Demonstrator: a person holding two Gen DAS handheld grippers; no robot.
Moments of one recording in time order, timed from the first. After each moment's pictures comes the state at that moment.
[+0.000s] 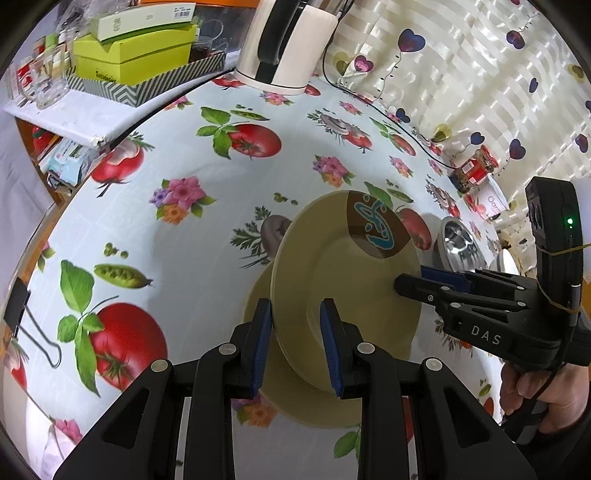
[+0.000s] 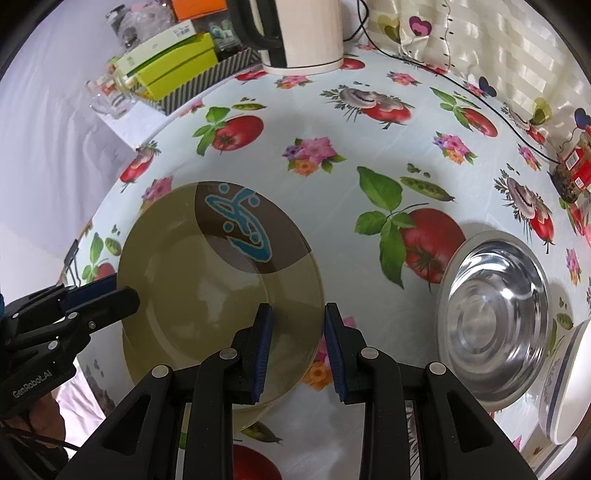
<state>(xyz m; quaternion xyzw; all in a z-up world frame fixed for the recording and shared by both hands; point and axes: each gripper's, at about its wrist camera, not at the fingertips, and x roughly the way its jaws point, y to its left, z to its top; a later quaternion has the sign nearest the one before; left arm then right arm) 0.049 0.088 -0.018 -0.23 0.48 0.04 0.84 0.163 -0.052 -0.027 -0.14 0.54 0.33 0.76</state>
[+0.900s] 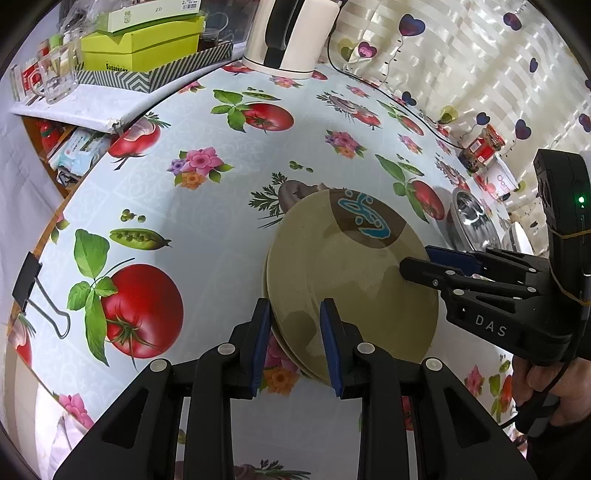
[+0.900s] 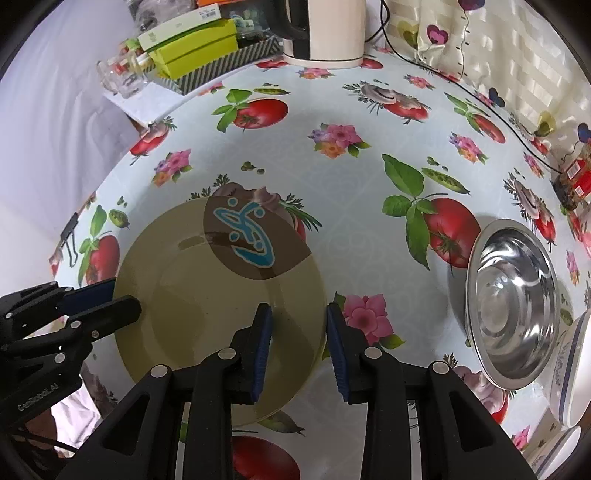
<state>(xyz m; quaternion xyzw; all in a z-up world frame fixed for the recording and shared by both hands) 0.026 0.080 -0.030 -0.21 0.50 0.05 0.84 0.133 -0.040 -0.037 -0.17 0.52 0.33 0.77</state>
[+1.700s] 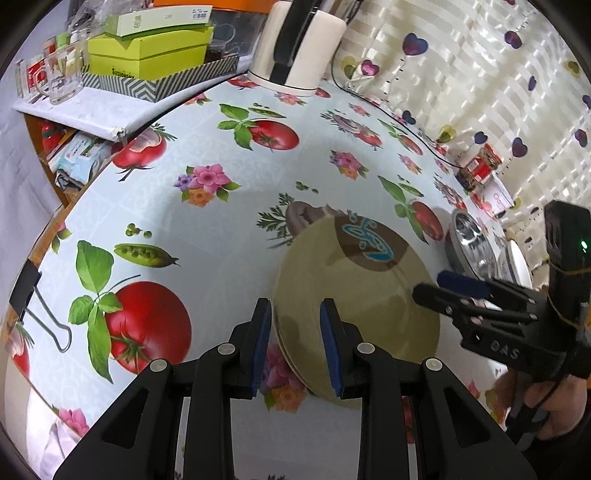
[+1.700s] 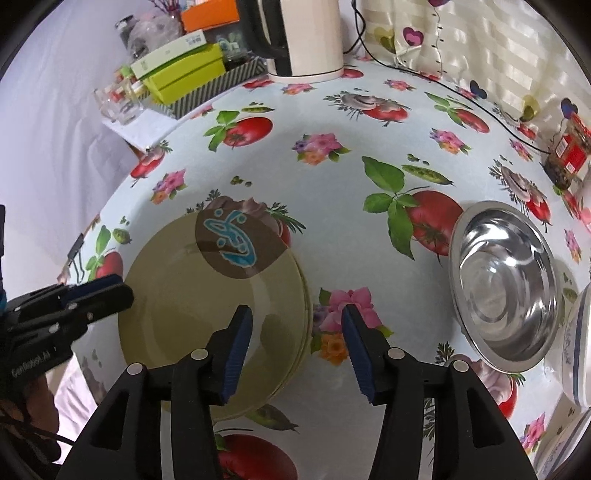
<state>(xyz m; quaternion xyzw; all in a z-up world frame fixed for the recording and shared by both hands) 0.028 0.093 -0.030 -0.22 0.47 0.06 0.85 0.131 -0.064 -0.036 -0.12 0.50 0.32 0.79</state>
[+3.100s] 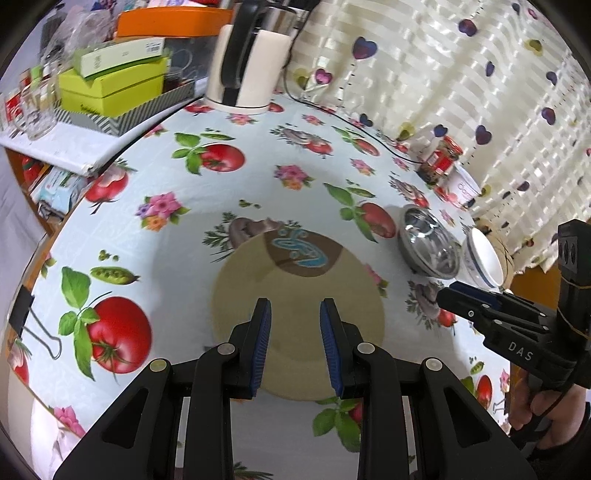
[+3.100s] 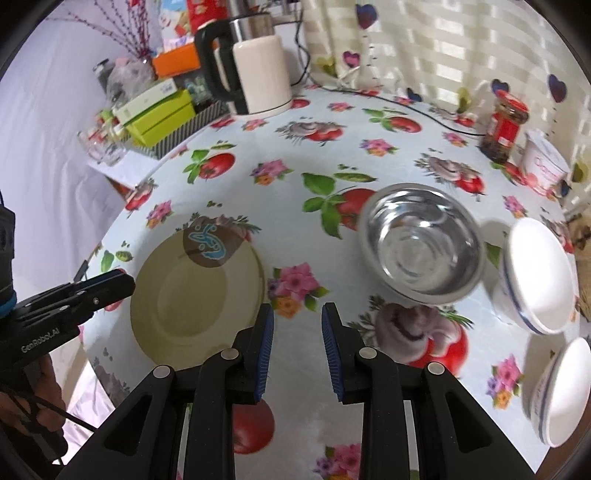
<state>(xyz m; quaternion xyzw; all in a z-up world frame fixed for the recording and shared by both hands) 0.027 0.053 0.007 -0.19 0.44 0.01 0.87 0.099 -0.136 0.007 -0.06 0.47 0.27 0.83</state>
